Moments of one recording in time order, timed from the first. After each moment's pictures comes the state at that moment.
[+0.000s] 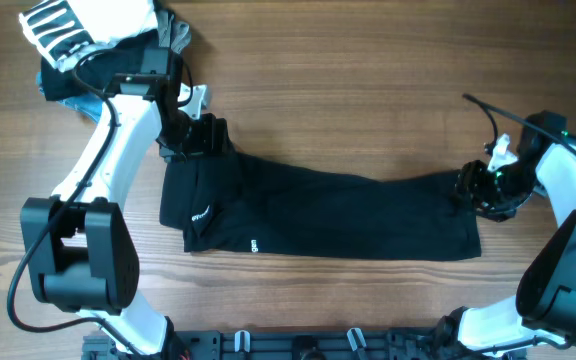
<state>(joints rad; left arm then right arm) -0.10 1.83 1.40 -1.02 0.30 -0.12 -0.38 1.70 1.05 -1.01 -0.28 0.06</state>
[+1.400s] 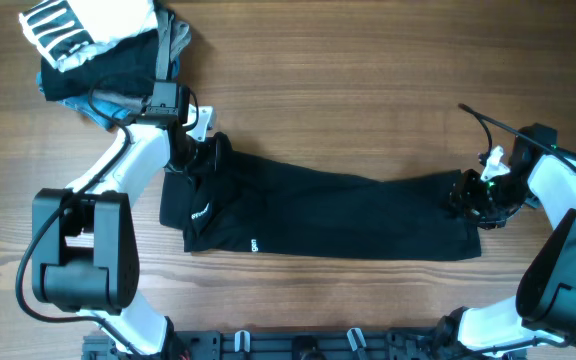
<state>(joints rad) -0.10 1.83 1.13 -0.67 0.23 -0.04 -0.38 1.70 0.95 -0.90 -0.33 0.10</state>
